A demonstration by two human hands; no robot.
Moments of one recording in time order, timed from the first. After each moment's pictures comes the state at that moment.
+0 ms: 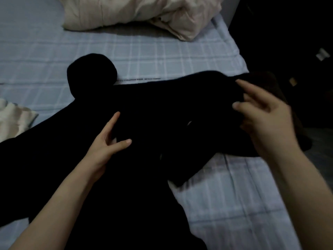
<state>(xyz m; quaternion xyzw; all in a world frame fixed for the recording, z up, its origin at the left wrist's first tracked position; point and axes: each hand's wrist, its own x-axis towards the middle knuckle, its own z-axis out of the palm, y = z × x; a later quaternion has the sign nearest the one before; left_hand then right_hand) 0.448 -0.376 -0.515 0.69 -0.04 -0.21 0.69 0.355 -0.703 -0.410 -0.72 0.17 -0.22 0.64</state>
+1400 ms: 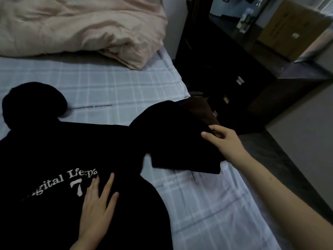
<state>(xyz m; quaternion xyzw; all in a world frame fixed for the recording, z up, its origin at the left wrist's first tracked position) 0.358 -0.448 -0.593 0.92 -0.12 -0.14 0.35 0.309 -0.800 -0.394 -0.81 0.25 -0.11 0.52</state>
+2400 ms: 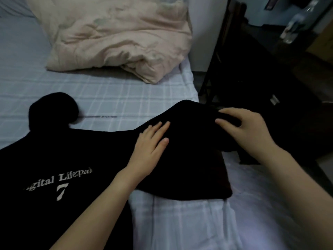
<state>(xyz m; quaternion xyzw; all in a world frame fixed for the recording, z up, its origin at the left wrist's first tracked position) 0.439 -0.703 -0.448 0.88 -0.25 -0.03 0.40 0.371 -0.959 -0.339 -0.95 0.03 -0.17 0.27</state>
